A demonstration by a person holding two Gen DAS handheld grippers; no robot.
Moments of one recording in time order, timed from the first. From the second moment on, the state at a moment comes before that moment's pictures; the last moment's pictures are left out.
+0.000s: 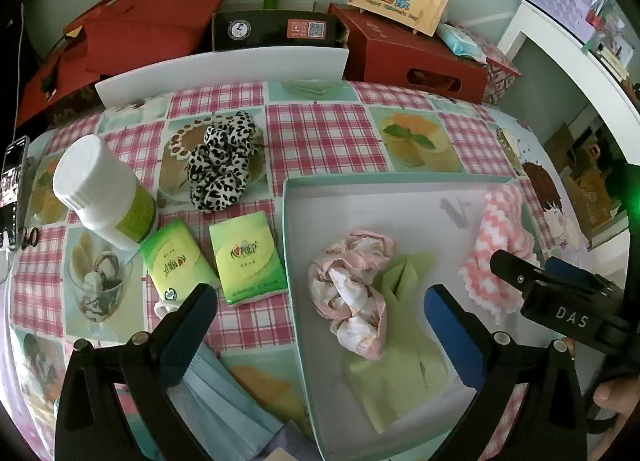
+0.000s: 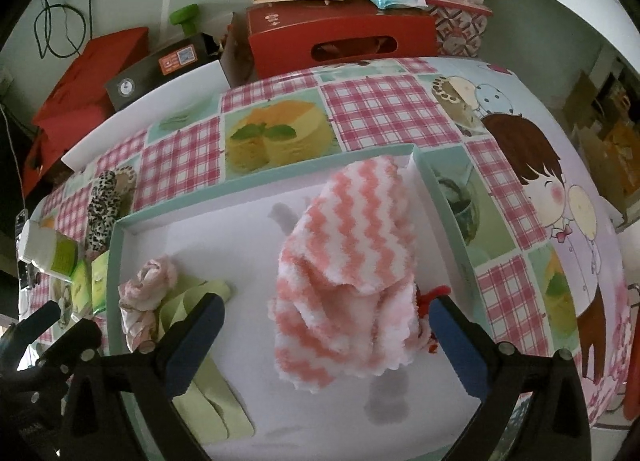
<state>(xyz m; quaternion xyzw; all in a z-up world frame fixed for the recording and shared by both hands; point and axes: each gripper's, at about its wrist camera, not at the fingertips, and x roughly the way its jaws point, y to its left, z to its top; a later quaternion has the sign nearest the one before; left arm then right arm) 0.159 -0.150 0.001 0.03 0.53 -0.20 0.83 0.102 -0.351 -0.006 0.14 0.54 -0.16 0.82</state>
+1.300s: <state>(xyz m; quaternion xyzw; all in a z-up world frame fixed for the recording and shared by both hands) 0.193 0.031 0.007 -0.10 0.54 -0.03 0.83 0.129 -0.239 0.003 0.06 0.53 -0.04 0.84</state>
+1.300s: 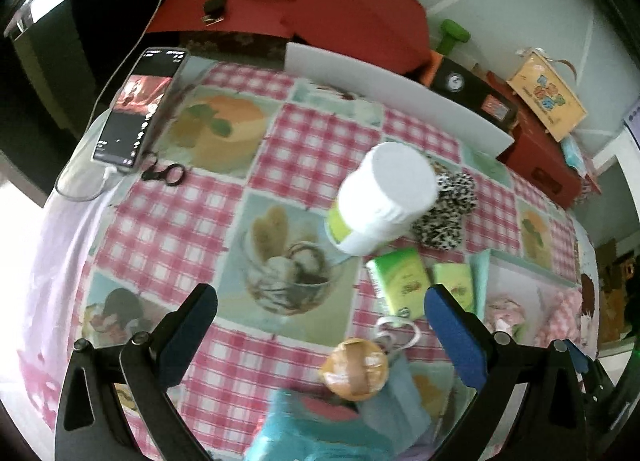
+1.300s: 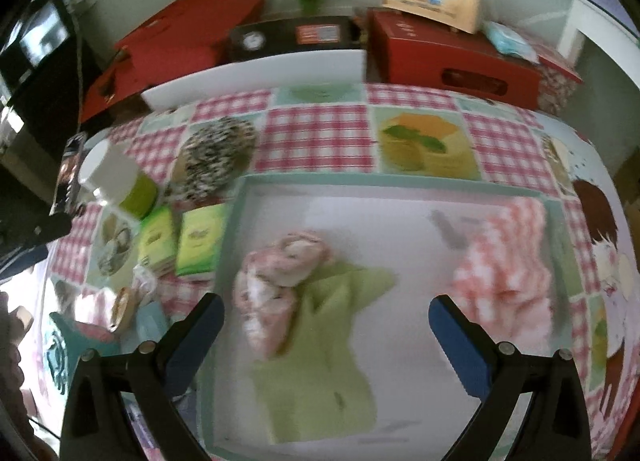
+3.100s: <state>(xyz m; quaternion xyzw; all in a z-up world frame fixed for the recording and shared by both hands) 0.239 0.029 -0.051 0.02 0.74 -0.13 0.66 0.145 -0.123 -0.020 -0.06 0.59 0.18 0.78</state>
